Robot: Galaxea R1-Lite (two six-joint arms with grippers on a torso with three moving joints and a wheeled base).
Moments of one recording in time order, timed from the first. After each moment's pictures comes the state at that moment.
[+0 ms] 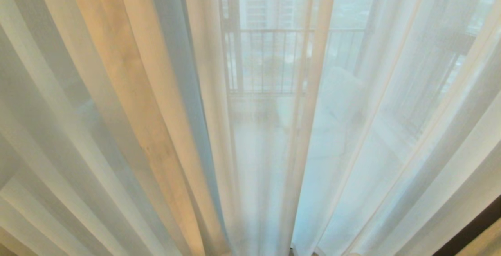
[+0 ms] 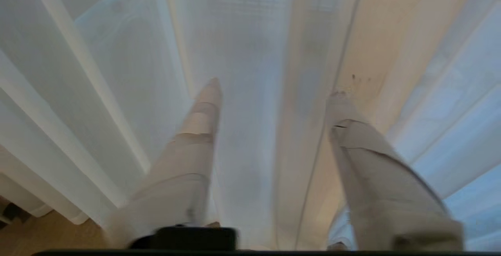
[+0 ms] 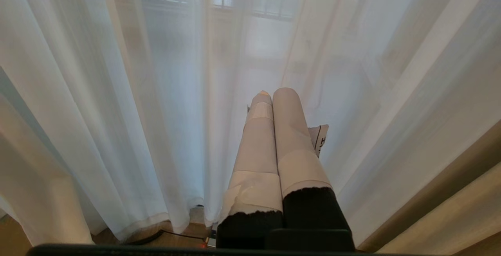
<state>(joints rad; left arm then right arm) -0.08 0.63 -0.53 0.03 0.21 -0.06 0.00 0.00 0.00 0.01 0.04 -0.12</state>
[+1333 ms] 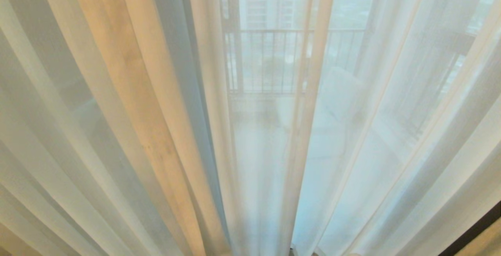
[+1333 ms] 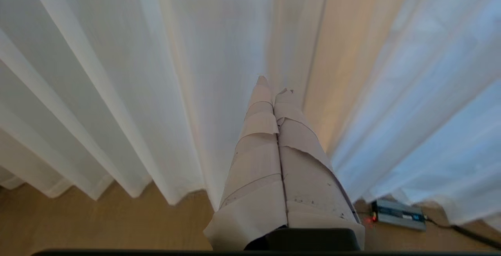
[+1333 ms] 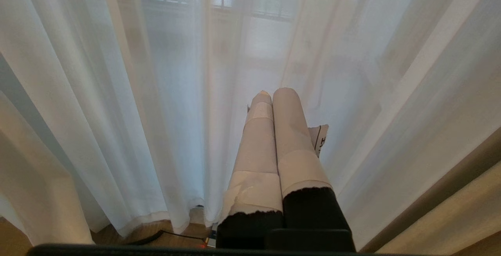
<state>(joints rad) 0.00 0.17 -0.18 0.19 0.06 -0.06 0.00 0.00 0.00 0.01 0.04 -0.12</state>
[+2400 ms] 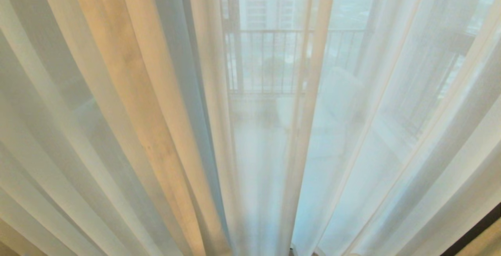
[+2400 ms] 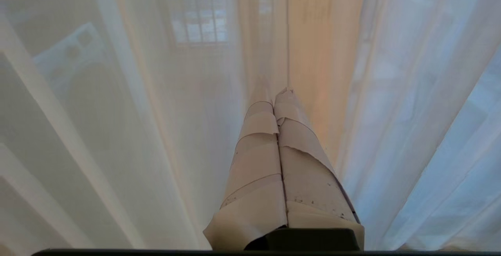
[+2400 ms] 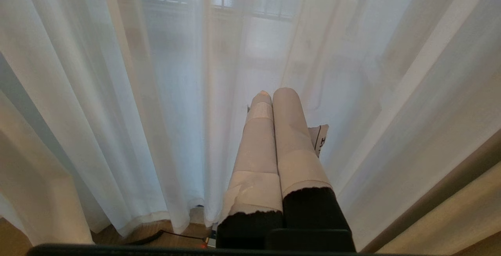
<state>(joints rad) 0.00 0.00 0.00 -0.08 -0.05 0.01 0.00 0.00 0.00 0.01 0.04 -0.12</state>
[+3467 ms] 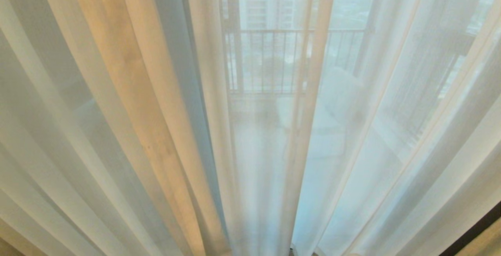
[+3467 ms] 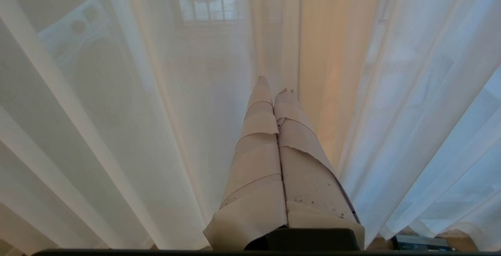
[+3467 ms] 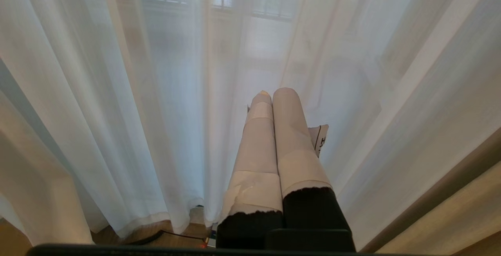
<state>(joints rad) 0.00 0.00 0.00 -0.01 -0.02 0.02 0.00 0.00 0.00 0.01 0.04 -0.12</state>
